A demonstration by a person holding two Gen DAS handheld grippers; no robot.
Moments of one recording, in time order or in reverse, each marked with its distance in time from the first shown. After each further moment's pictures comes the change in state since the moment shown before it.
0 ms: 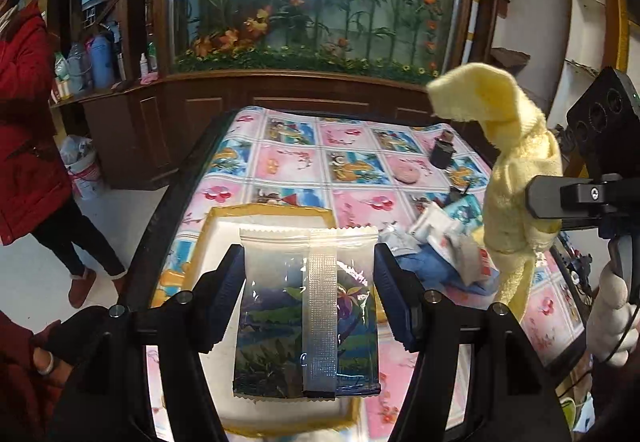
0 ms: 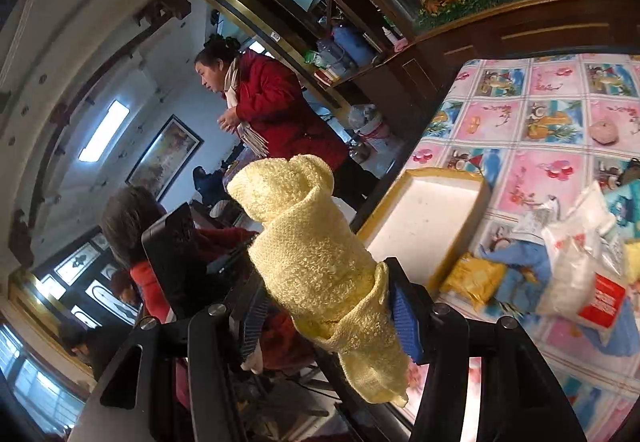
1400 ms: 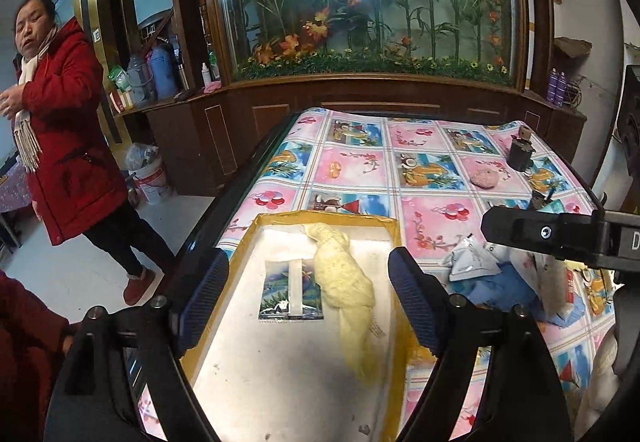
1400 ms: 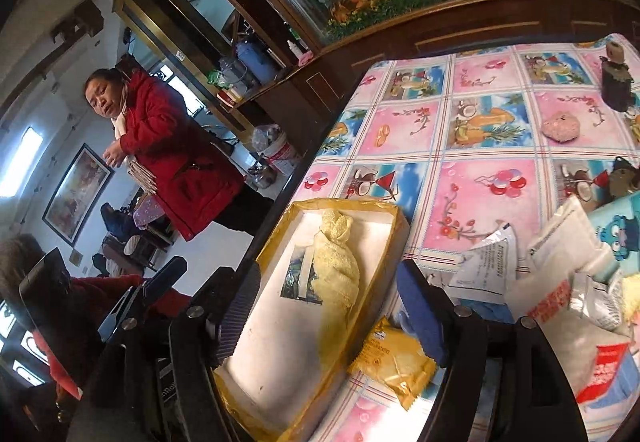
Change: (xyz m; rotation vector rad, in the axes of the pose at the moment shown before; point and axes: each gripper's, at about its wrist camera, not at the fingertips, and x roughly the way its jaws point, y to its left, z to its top) left arm 0.046 -0.030 -0.014 0.000 -0.045 0.285; right arm 0.053 -0.065 0.002 0.027 -0.132 -0.362
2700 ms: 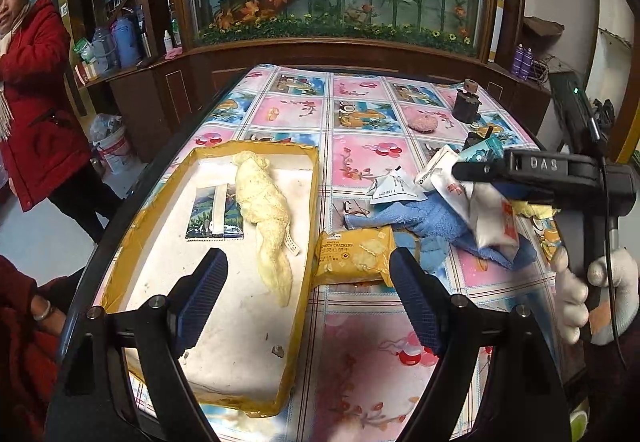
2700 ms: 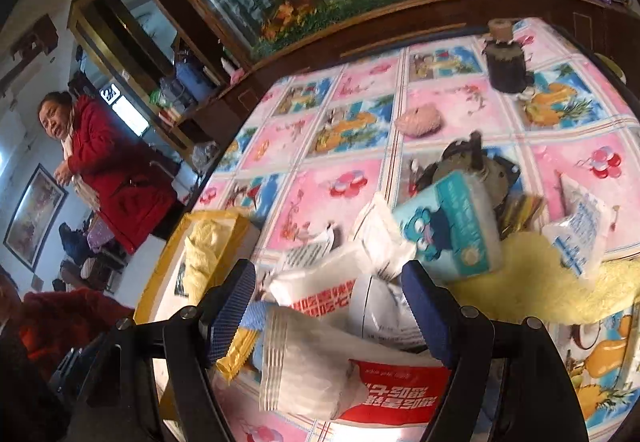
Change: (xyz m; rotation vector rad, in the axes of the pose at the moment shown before) left arm -0.024 -0.049 -0.048 0.002 0.117 -0.143; right arm -0.024 -0.119 -0.015 0.078 0.082 -0.116
